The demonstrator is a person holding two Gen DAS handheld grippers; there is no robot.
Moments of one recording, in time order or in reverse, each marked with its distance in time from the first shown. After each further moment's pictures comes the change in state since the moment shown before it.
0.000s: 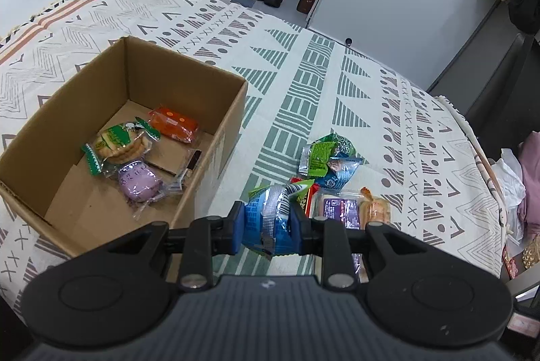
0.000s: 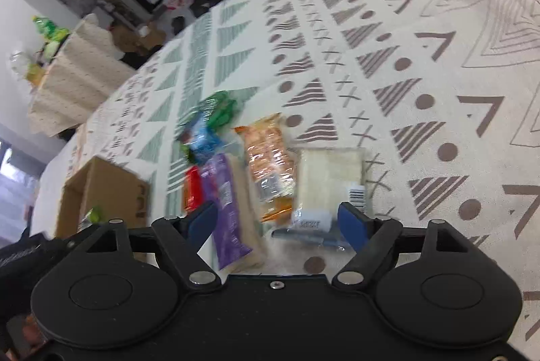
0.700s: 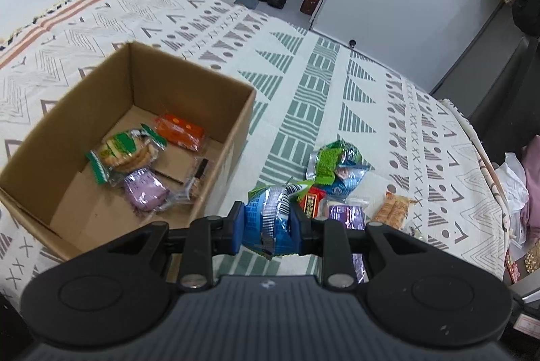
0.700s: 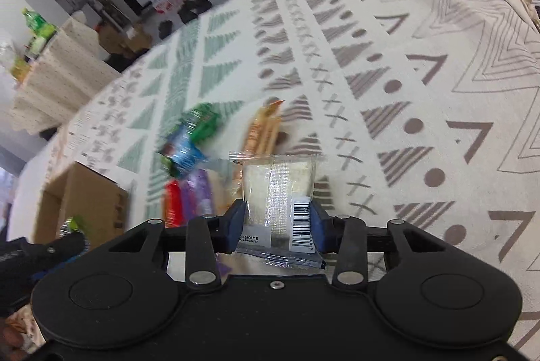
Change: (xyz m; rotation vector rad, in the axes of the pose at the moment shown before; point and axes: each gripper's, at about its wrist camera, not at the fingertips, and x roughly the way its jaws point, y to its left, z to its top) left arm -0.004 0.005 0.008 -0.002 -0.011 0.014; right arm -0.006 0.006 0.006 -0.047 -0.043 -0.035
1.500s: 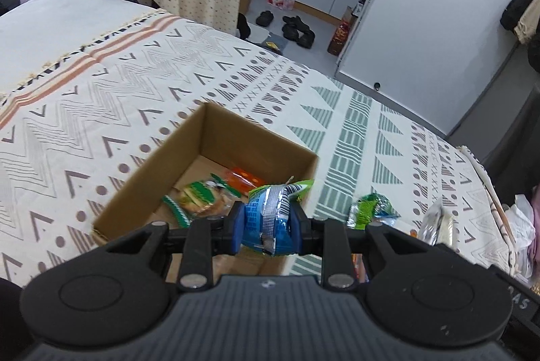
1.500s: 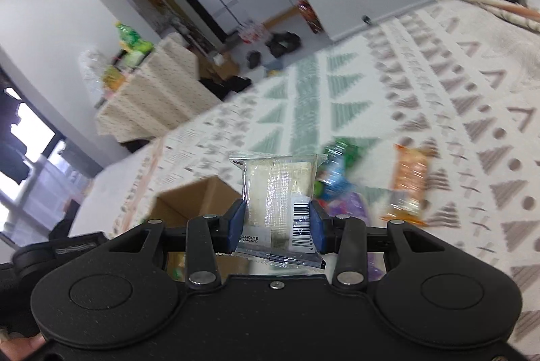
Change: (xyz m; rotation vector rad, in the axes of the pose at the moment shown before) left arm -0.057 0.054 0.025 -0.059 -0.122 0.070; right arm -0.047 0.085 -0.013 -0.110 -0.146 0.276
